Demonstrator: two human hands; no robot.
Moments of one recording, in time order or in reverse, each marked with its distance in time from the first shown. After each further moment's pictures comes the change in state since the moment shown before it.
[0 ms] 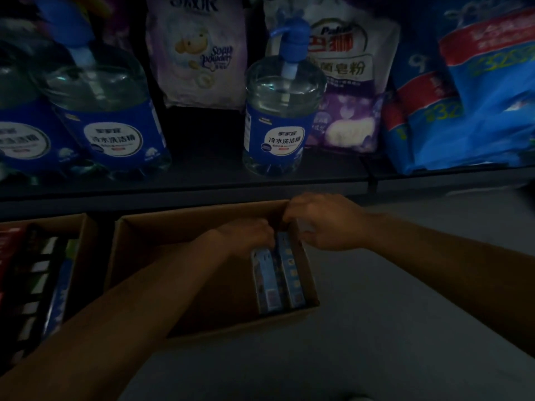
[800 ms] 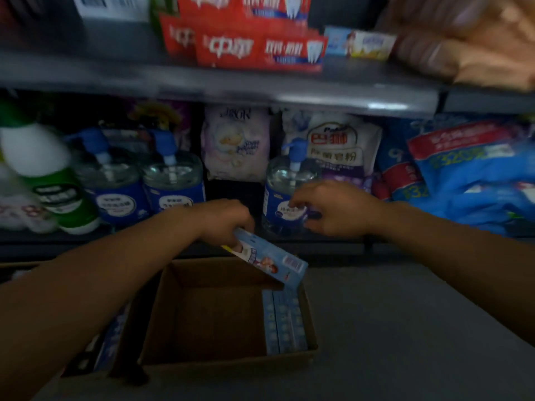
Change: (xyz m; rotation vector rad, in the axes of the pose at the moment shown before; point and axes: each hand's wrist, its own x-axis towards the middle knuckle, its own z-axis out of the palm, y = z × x) left_hand -0.122 0.016 -0.153 -0.016 0.043 -0.329; right_hand -0.028 -0.019 -0.134 -0.085 0.267 -0.072
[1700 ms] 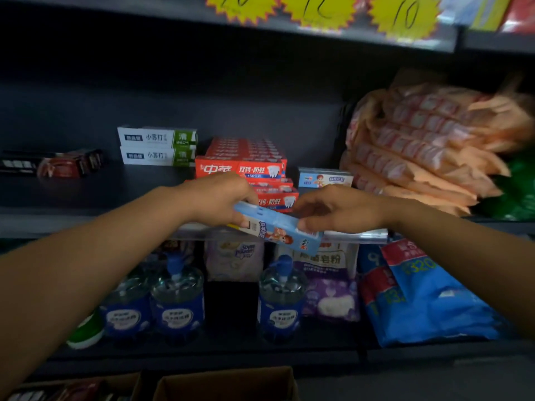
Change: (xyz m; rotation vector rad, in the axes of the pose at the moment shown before) left_hand -0.091 0.017 -0.233 0.134 0.546 -0.054; right_hand 0.003 0.025 -0.210 0.302 0.093 0.000
